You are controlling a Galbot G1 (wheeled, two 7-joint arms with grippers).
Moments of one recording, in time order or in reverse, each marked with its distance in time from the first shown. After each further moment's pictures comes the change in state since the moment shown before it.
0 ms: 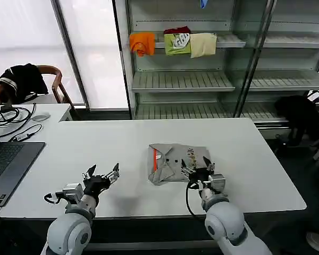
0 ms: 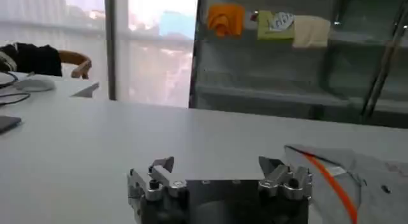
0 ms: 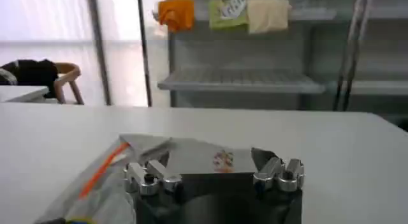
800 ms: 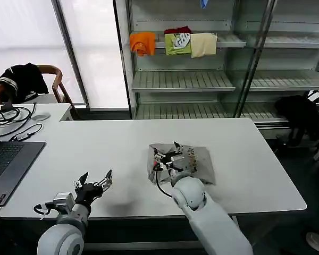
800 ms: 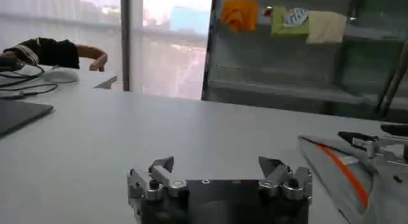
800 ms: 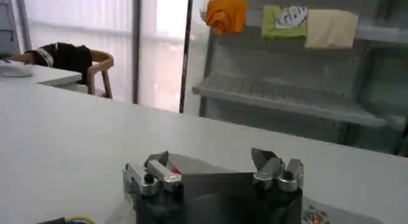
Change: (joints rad) left arm 0.099 -0.011 -0.062 -0.055 0.001 0.000 0.001; right arm 0.297 0.174 -0.167 -0.395 -0.137 0.046 -0.080
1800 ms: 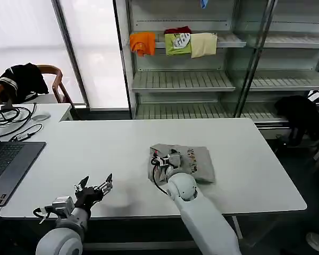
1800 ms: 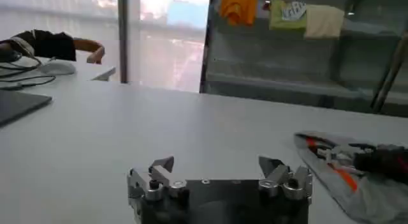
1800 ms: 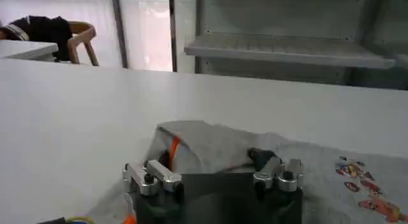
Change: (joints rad) left arm 0.033 0.004 -0.004 -0.014 -0.009 0.001 0.010; right arm 0.042 0.081 0.038 -0.177 0.075 -0.009 0.019
